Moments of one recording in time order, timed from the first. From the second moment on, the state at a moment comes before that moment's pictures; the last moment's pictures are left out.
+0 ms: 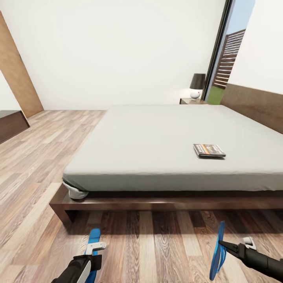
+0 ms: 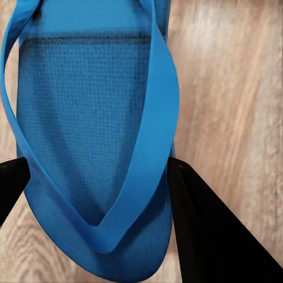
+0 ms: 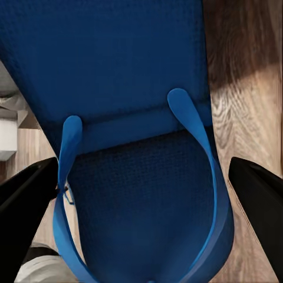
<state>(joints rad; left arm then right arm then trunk) -0.39 -0.05 0.06 -0.59 0.05 0.44 0.10 -0.30 -0.54 -0.01 -0.63 -0.68 0.60 1.04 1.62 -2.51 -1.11</state>
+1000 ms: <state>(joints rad) -0.41 -0.04 0.06 -0.83 0.04 0.69 0.10 -0.30 -0.54 -0.06 -0.63 -0.68 0.60 1.04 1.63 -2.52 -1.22</state>
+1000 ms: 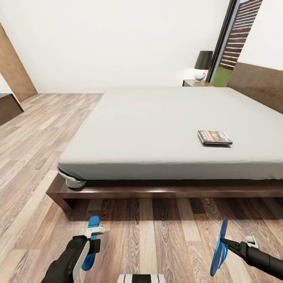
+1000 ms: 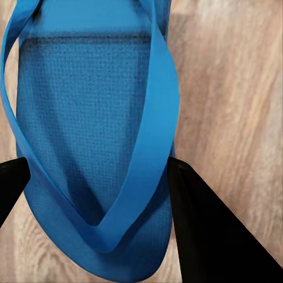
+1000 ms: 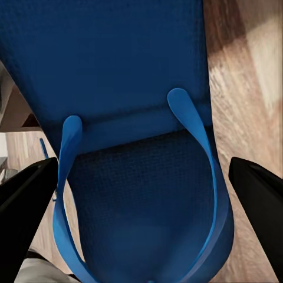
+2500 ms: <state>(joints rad) -0.41 -0.03 0.06 -0.83 0.04 0.68 0.10 -0.30 -0.54 -0.06 -0.64 -0.68 0.60 1.04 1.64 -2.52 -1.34</state>
